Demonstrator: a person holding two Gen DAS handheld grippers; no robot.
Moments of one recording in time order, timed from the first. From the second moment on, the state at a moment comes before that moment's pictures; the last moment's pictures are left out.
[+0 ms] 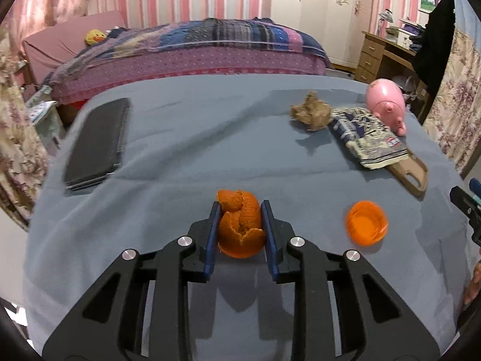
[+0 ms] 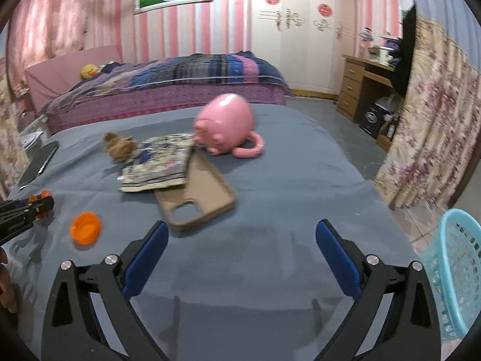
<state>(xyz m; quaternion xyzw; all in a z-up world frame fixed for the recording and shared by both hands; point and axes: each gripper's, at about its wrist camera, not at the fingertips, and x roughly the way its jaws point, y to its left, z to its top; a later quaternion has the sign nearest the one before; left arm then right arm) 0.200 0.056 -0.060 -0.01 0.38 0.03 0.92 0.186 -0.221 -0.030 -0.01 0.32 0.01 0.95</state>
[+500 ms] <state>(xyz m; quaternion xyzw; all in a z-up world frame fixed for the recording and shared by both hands) 0.167 0.128 -0.061 -0.05 0.37 0.10 0.92 0.188 -0.122 -0.035 -0.04 0.33 0.11 0.94</state>
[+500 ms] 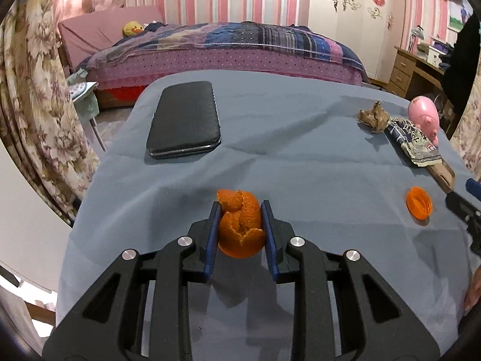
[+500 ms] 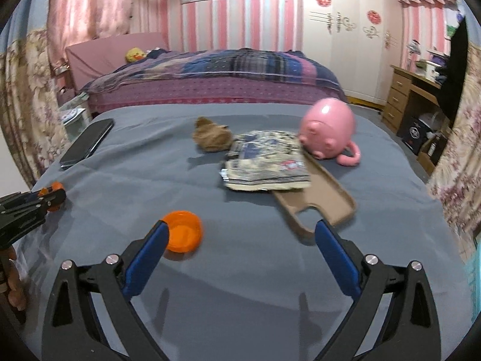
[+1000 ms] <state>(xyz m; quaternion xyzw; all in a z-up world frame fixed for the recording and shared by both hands) 0.170 0.127 -0.065 -0.04 0.38 0.09 0.92 0.205 -0.083 -0.048 -0.06 0.37 0.15 0.92</state>
